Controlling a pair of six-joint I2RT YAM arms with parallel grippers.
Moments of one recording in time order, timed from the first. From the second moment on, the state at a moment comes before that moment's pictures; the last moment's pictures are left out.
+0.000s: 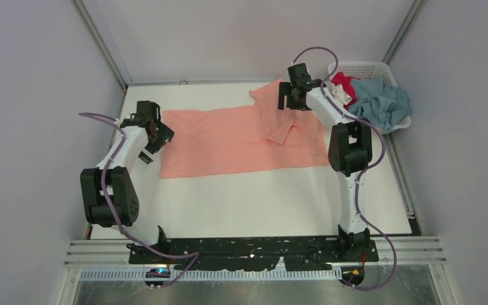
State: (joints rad) left arm 0.03 1.60 1.18 -0.72 -0.28 -0.88; right arm 0.28 2.25 1.99 -0.66 0.18 0.25
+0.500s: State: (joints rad) left arm -0.02 1.60 1.10 -0.58 0.04 -0.80; right arm 0.28 1.89 1.37 -0.35 -0.16 0.37
